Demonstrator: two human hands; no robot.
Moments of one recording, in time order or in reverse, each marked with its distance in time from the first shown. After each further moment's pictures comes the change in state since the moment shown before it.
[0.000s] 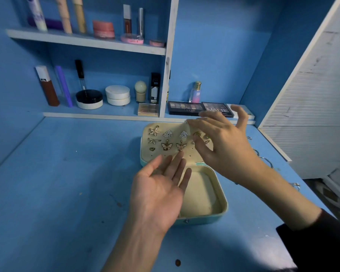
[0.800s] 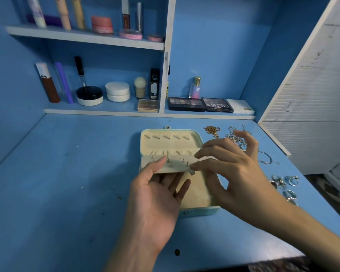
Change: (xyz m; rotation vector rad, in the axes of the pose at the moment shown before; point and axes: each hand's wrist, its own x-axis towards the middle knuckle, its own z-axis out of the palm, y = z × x) left_hand -0.022 -0.011 -0.015 0.164 -0.027 0.133; right_hand -0.057 -0.018 -0.029 0.129 -0.094 -0.063
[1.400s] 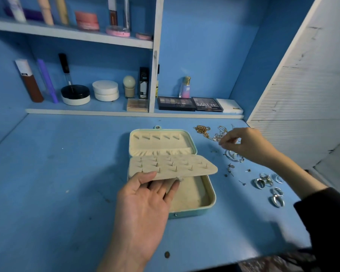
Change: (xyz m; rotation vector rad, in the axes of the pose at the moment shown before) left_hand -0.002 -0.006 -0.007 -0.067 -0.061 0.015; right_hand 0.015 0.129 0.011 0.175 -0.306 0.549
